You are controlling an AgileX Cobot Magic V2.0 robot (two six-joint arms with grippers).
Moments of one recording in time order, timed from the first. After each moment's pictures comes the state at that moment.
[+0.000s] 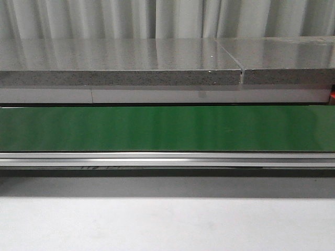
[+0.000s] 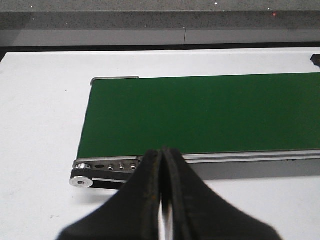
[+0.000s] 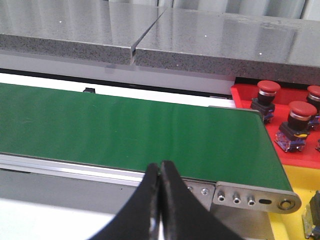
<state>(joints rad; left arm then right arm) -0.08 0.36 -0.51 -0.03 0.66 0.02 0.03 -0.01 0.03 -0.01 0.17 -0.01</state>
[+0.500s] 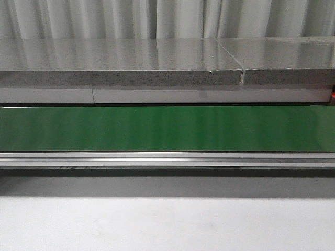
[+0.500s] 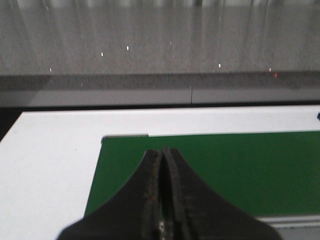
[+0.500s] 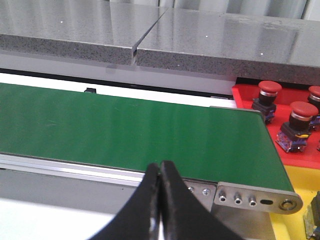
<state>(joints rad) -0.08 0.30 -0.33 -0.02 0.27 0.02 0.03 -0.01 0.03 -0.01 0.17 -0.01</state>
